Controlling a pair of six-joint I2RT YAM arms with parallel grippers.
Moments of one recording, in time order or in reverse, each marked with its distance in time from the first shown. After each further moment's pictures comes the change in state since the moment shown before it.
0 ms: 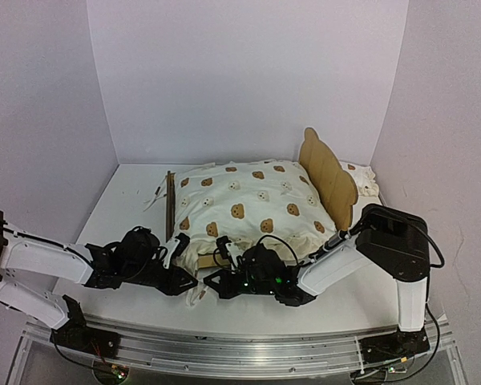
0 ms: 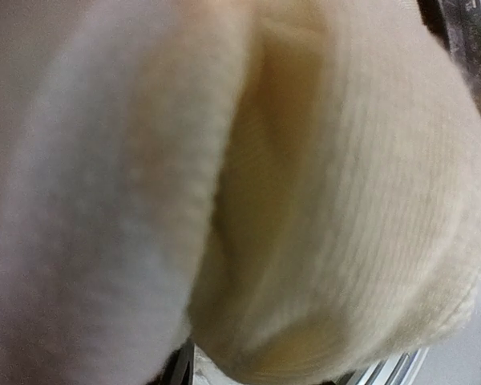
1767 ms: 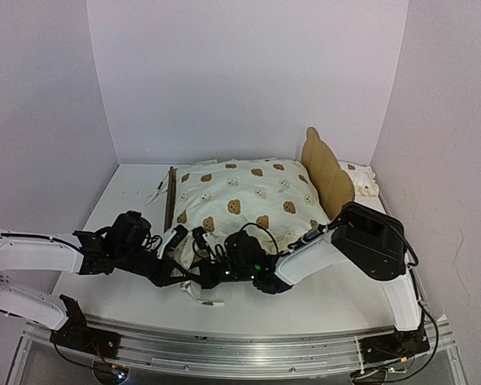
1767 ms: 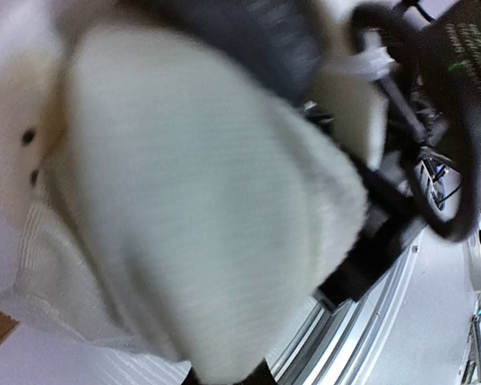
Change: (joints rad) left arm 0.104 -0.087 0.086 -0.214 0.220 0.139; right arm -0.040 0.161 0.255 -0.002 -0.210 -0.086
